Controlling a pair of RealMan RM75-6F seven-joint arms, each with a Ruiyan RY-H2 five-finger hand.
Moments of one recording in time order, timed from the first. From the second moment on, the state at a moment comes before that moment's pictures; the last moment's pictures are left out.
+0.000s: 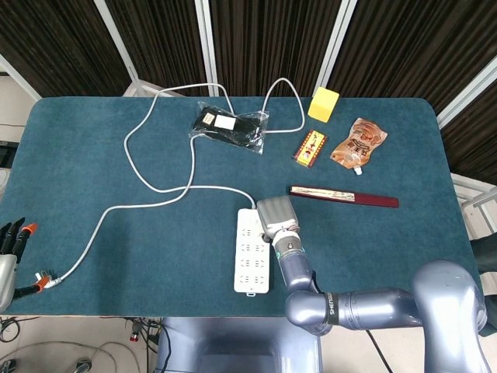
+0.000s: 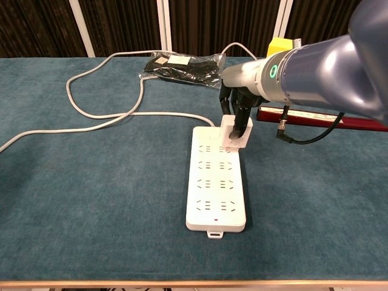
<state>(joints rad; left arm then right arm) -0.05 -1.06 -0.03 -1.79 1.40 1.48 0.25 1.21 -1.61 0.33 -1.73 -0.07 1.22 -1.03</state>
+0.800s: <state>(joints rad) -0.05 -1.06 -0.03 -1.79 1.40 1.48 0.25 1.22 -1.64 0.32 -1.70 -0.08 1.23 -1.04</state>
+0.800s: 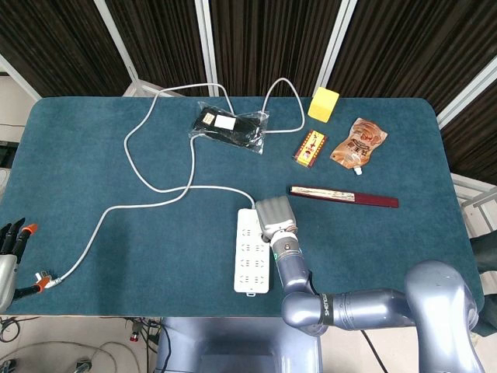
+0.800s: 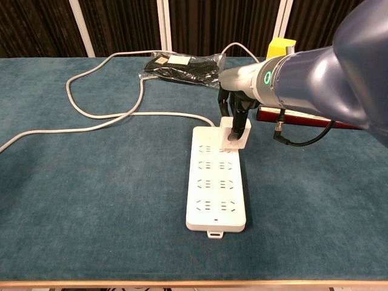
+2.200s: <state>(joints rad) -0.05 -1.06 -0.03 -1.79 1.39 1.48 0.25 1.27 -1.65 0.32 -1.68 -0.02 1.23 -1.12</state>
